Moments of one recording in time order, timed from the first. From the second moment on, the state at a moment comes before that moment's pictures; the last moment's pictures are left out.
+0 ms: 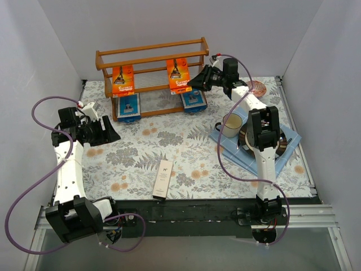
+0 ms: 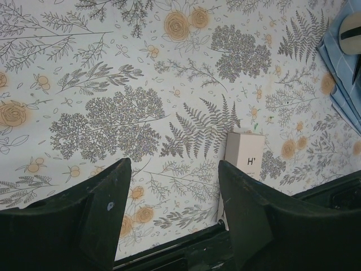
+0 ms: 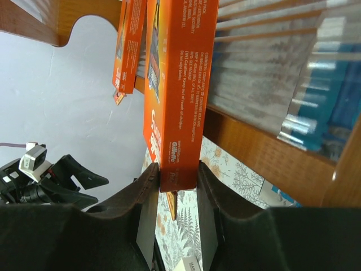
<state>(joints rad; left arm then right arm) 0.30 1.13 1.07 -0.87 0.57 0.03 0.26 2.35 2.00 0.04 -0.90 0.92</state>
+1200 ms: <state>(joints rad) 0.38 1.10 1.07 -0.87 0.61 0.02 0.25 2.38 2.03 0.02 -0.86 0.93</state>
